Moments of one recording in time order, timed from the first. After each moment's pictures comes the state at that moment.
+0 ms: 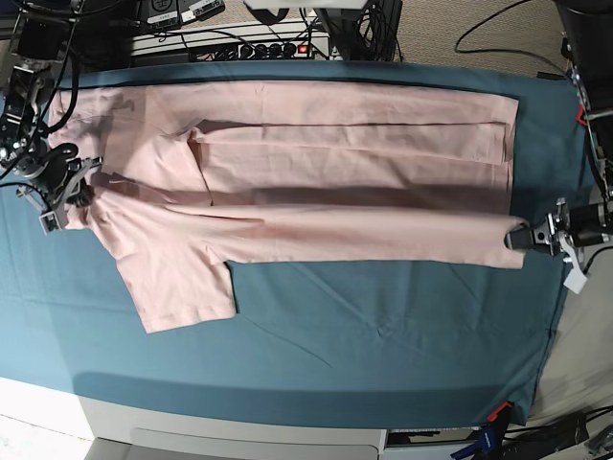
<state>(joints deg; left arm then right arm) -25.6 -35.0 -7.1 38.4 -82.7 -42.2 81.4 -5.0 36.1 22.4 78.9 21.6 38.5 -41.2</state>
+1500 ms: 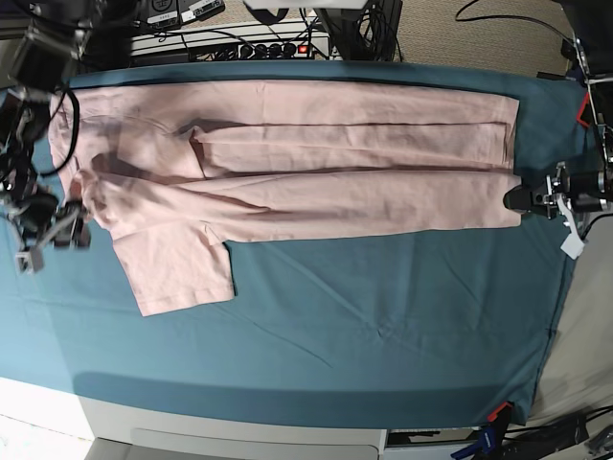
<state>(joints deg) -16.4 -36.9 -7.0 45.3 -82.7 -42.2 81.4 9.6 31.7 28.2 78.1 32.3 33.7 -54.9</state>
